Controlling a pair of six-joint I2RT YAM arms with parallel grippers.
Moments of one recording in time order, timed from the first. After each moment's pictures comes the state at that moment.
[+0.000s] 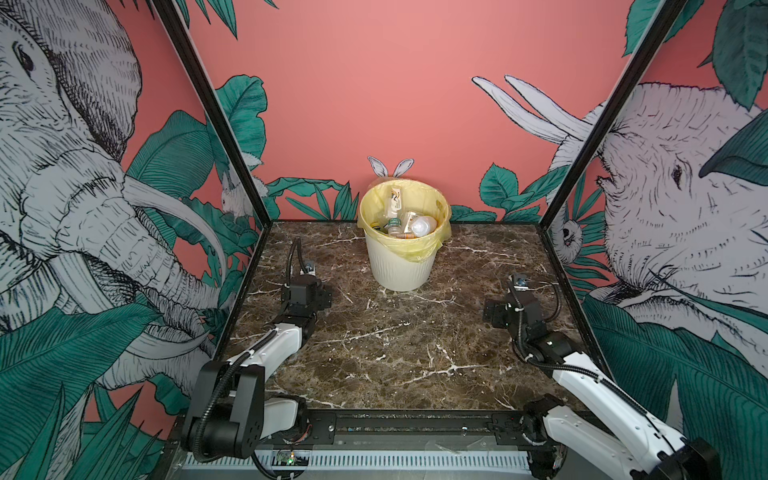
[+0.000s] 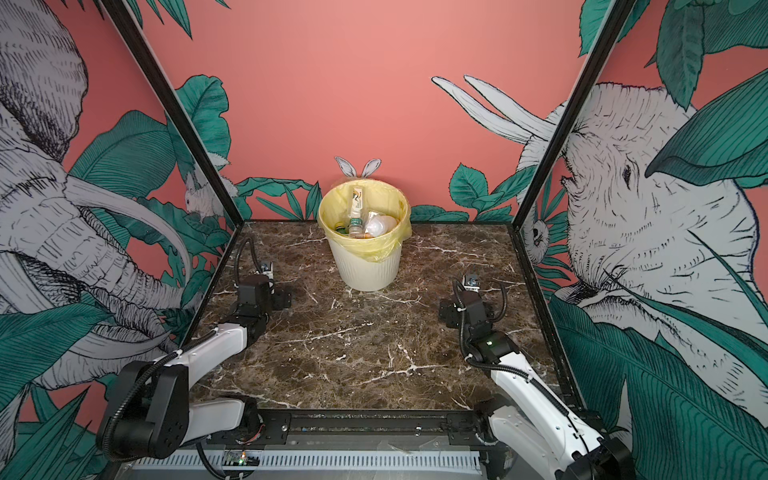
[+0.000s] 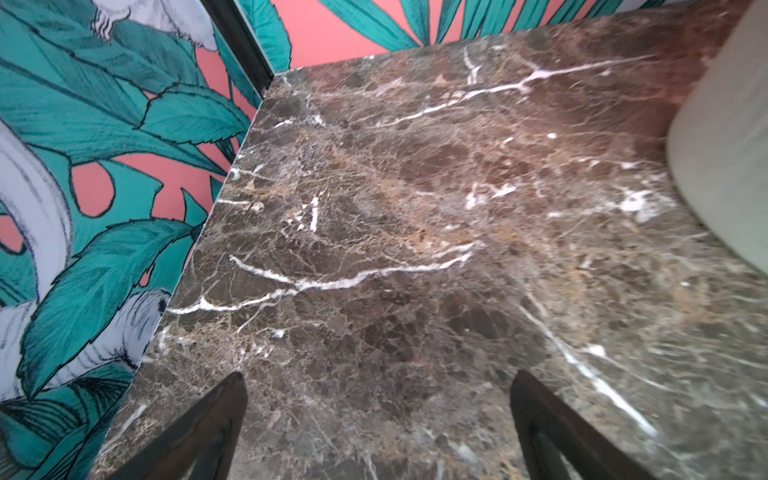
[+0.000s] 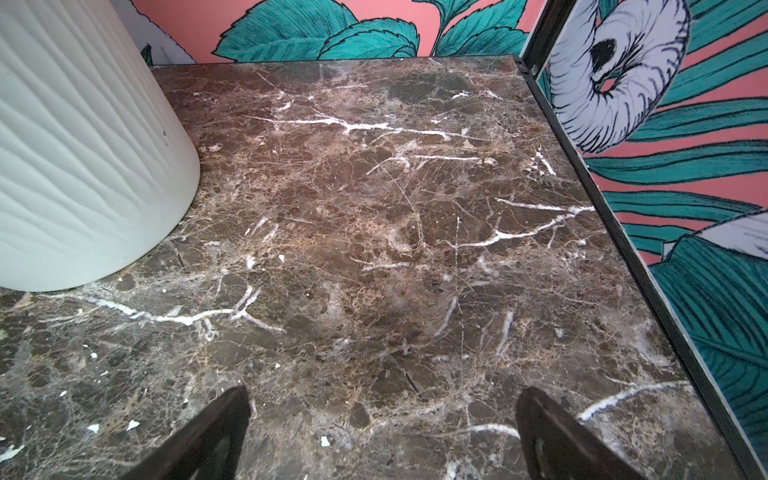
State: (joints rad) left arm -0.16 1.27 0.53 0.18 -0.33 0.06; right arm 0.41 0.87 0.56 -0.34 0.44 0.27
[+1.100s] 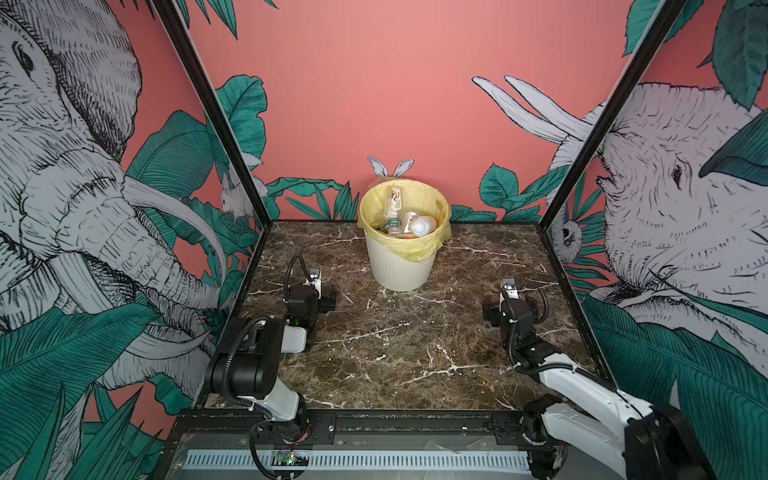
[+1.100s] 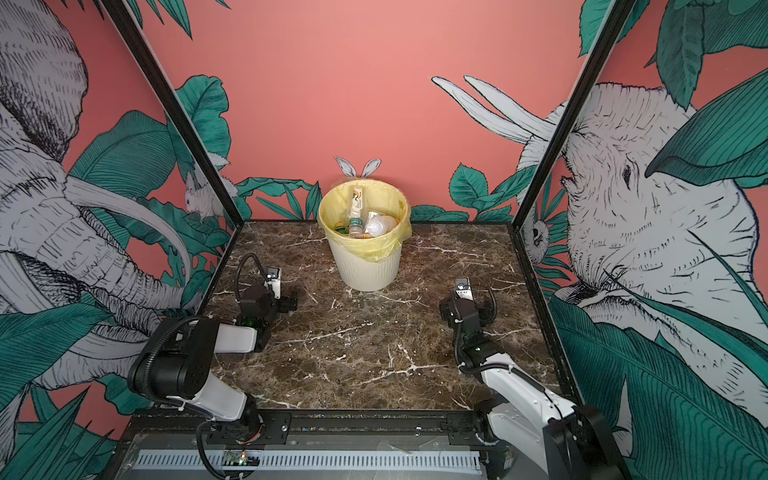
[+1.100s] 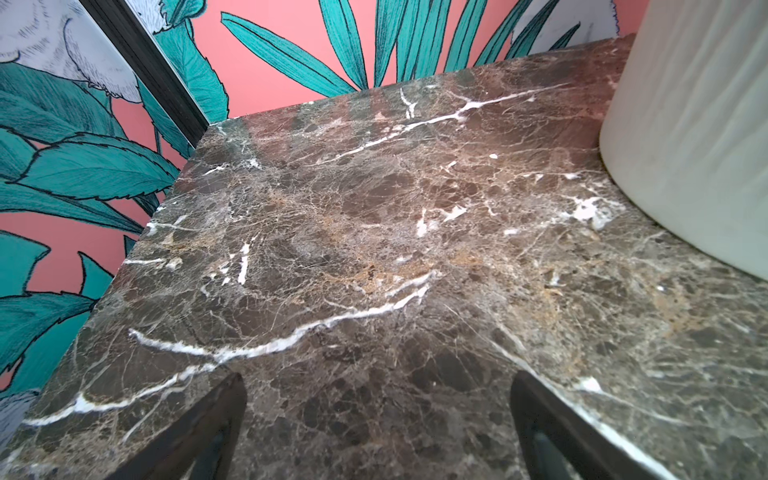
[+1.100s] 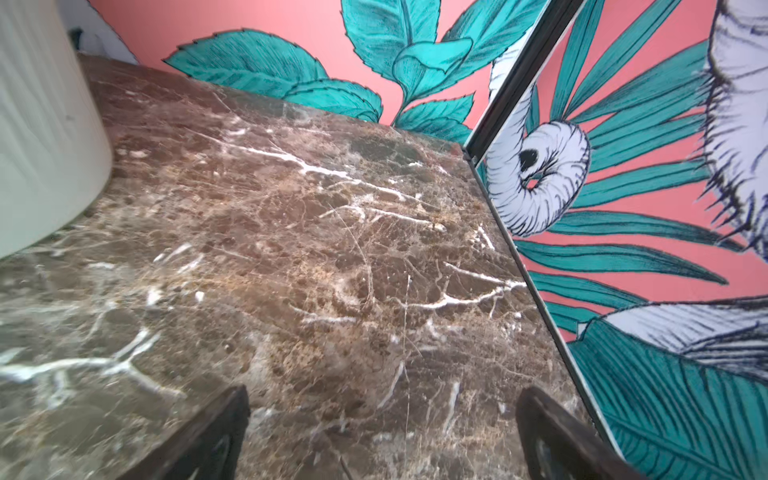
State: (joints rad) left arm -0.09 1.57 0.39 0.79 -0.09 0.17; right arm 0.40 1.06 0.35 0.28 0.63 -0.07
